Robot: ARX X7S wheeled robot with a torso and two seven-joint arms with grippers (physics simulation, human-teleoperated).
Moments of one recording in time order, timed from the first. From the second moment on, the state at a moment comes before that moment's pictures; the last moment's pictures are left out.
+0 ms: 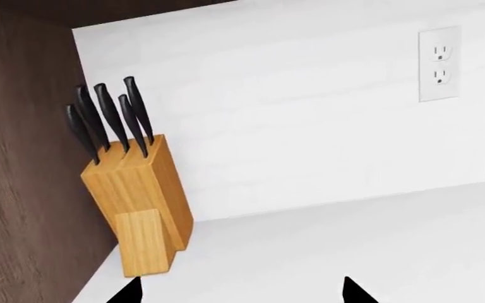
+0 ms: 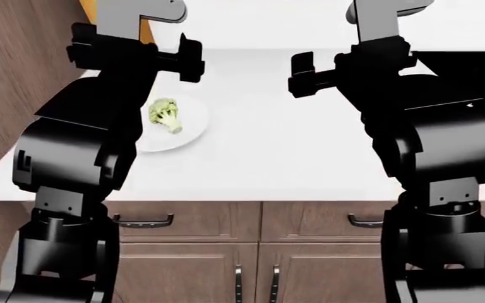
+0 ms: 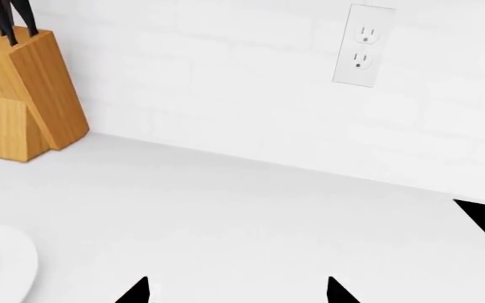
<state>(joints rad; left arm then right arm) -1.14 -0.10 0.21 -0.07 -0.12 -0.95 -0.12 1.19 0.14 -0.15 0.06 0.15 1.17 -0.07</state>
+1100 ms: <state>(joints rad) -1.14 -0.11 0.22 -0.08 -0.18 -0.94 -0.15 1.18 0.17 -0.19 0.04 0.17 1.17 -0.06</state>
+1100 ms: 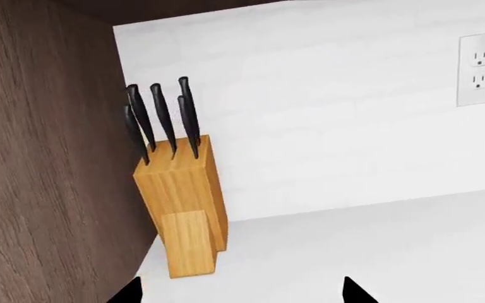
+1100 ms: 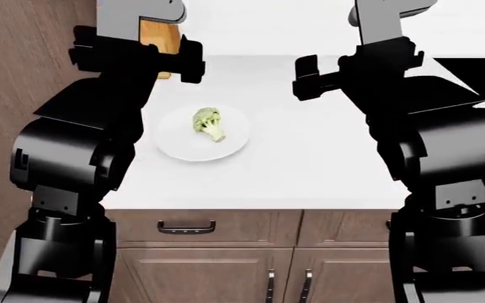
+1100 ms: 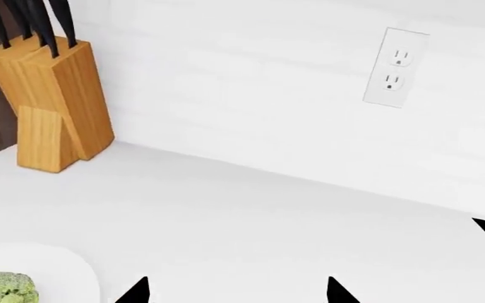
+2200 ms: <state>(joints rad) -1.12 -0.12 0.22 0.01 -0.24 -1.01 -0.21 1.15 0.19 -0.21 0.06 0.21 1.14 -0.07</state>
